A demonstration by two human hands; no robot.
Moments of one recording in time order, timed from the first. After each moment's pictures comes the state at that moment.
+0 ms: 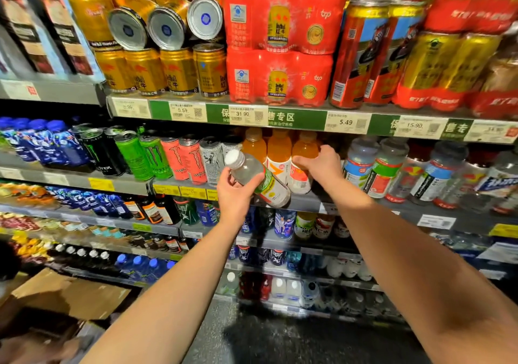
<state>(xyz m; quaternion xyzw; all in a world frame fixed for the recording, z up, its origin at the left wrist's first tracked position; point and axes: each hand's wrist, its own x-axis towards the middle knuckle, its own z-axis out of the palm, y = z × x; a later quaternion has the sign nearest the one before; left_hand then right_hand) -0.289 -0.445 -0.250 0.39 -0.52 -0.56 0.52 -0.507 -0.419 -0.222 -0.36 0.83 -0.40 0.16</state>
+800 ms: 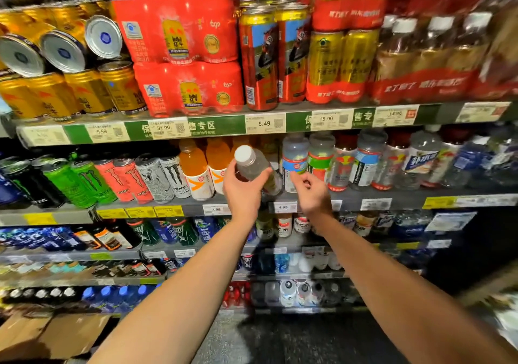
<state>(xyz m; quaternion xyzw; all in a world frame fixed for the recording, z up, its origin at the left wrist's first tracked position) -0.426 -0.379 -0.234 0.44 -0.60 -0.45 0.50 -0.553 -0.300 -0.273 -0.29 0.73 -0.60 0.16</state>
